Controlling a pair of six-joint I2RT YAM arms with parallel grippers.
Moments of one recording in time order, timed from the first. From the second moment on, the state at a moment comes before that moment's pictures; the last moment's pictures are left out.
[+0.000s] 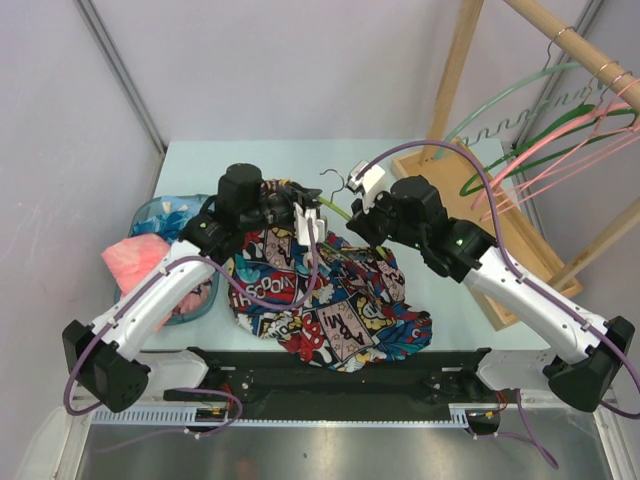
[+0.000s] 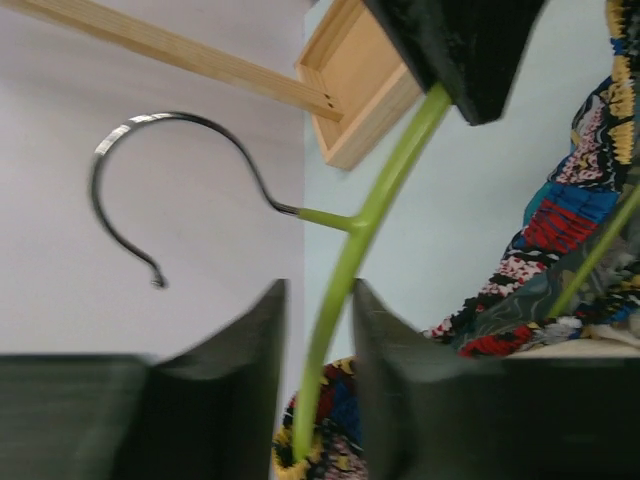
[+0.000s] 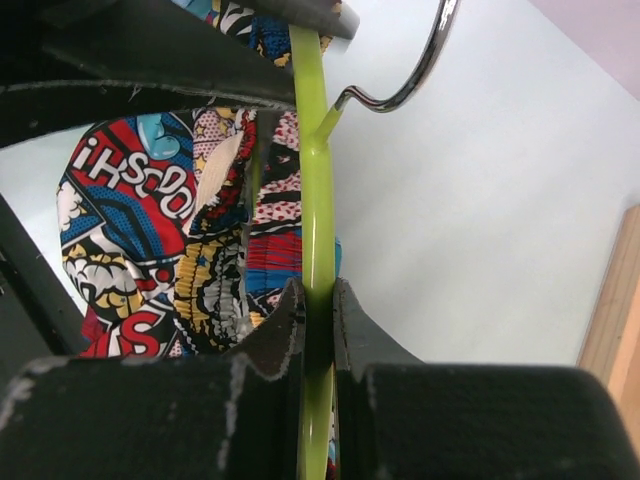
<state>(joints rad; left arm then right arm) -0.56 1.23 1.20 -0.30 0.54 1.18 0.80 1.23 1.29 -0.46 -0.05 -0.10</state>
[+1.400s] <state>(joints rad) -0.45 1.37 1.03 0.50 0.70 1.19 0.44 1.23 1.32 -0.36 -0.79 0.55</state>
